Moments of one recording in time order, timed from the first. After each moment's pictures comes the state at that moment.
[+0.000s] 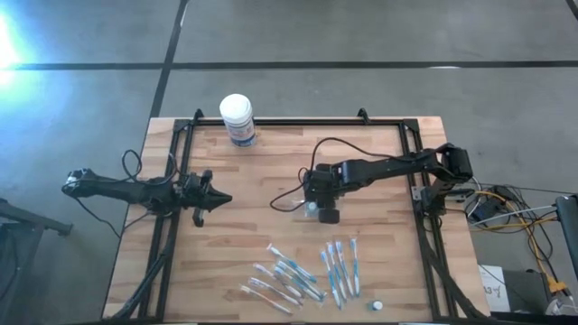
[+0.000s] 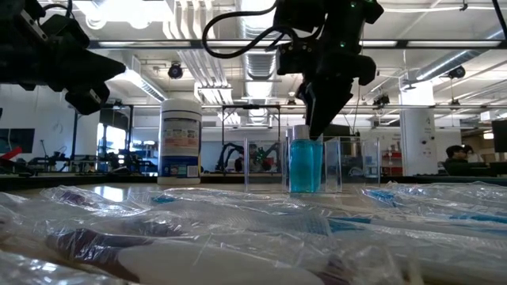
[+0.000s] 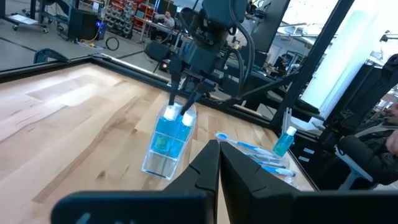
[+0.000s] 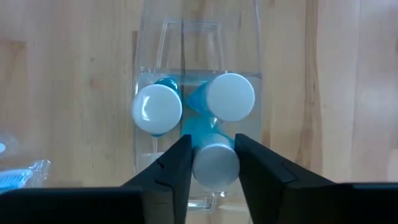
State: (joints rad) left arm -0.17 0.22 0.01 0.16 -0.17 -0.39; right arm 0.00 1.75 1.29 -0.78 0.06 -0.02
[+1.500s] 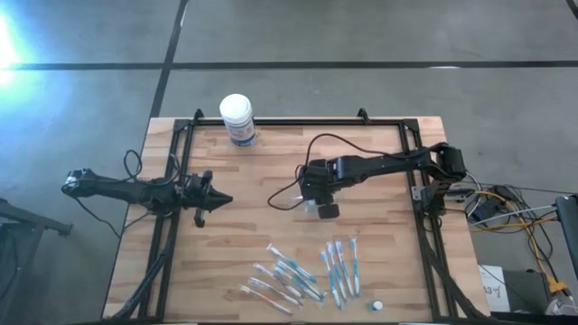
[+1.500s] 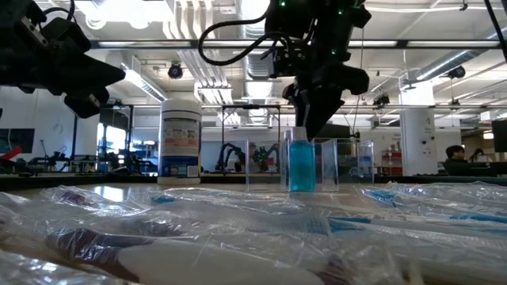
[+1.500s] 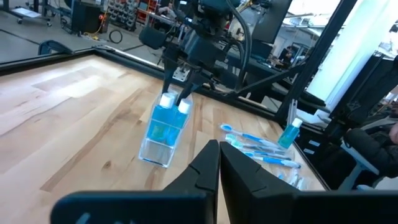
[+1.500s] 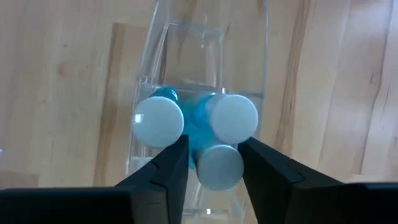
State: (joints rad) left arm -0.17 0.22 0.01 0.12 -0.18 -0.39; right arm -0.04 1.80 1.35 -0.80 0.08 -0.21
